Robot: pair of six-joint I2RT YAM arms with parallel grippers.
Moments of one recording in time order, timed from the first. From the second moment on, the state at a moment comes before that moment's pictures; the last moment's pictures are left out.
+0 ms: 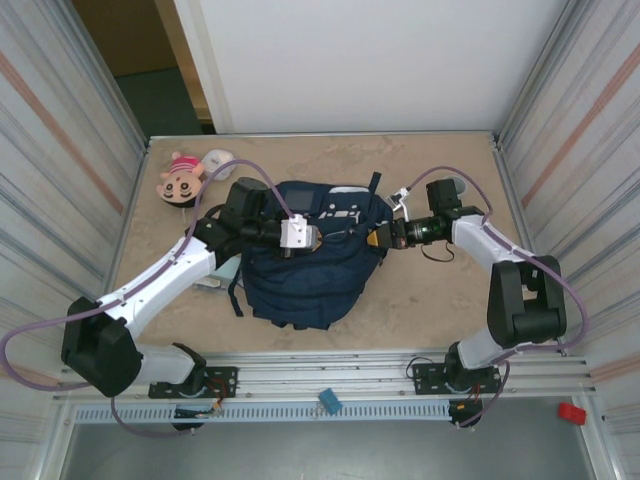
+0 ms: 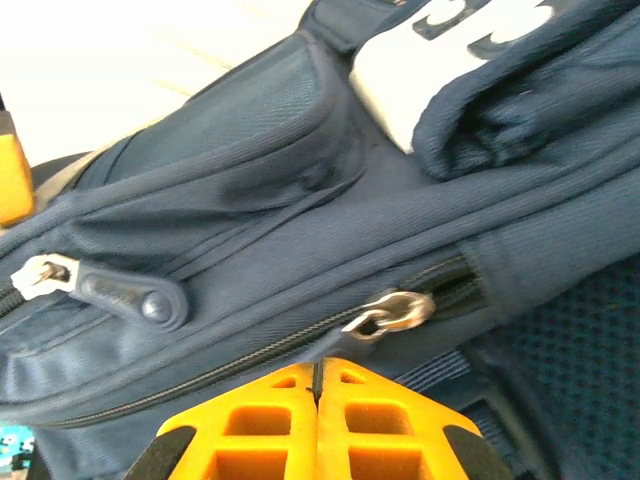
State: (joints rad) left arm -0.58 1.32 1.05 -0.37 0.68 0.96; right arm 0.16 1.52 0.96 -0.53 -1.09 0.01
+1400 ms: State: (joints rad) left arm -0.58 1.31 1.02 -0.34 0.66 0.95; right arm 0.19 1.44 0.80 -0.22 -0.78 -0.53
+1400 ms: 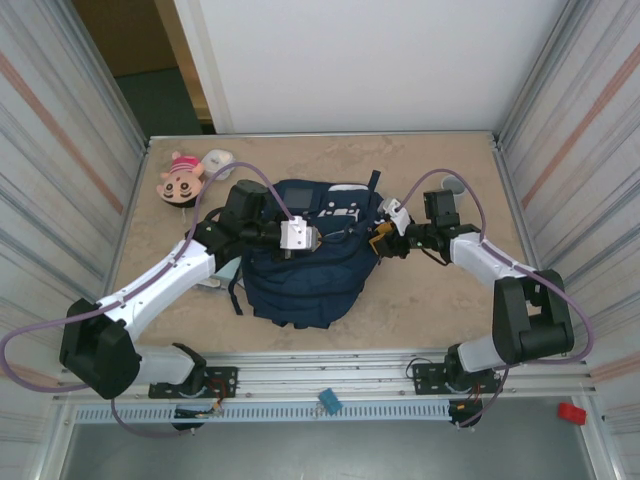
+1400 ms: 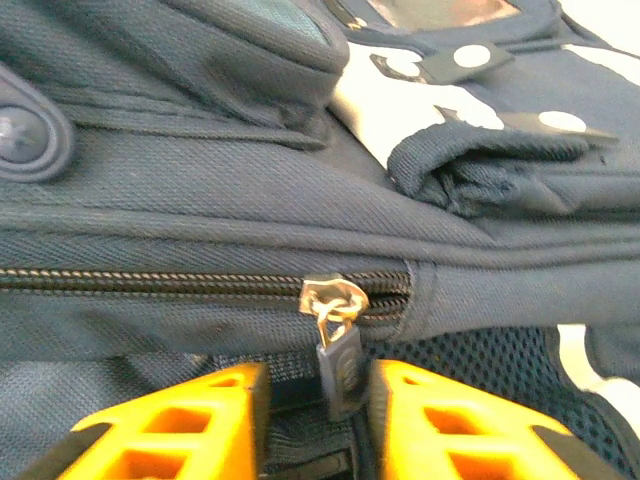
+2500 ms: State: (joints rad) left arm -0.58 1.28 1.00 -0.33 0.66 0.95; right arm 0.18 1.52 0.94 -0.36 -0.91 -0.48
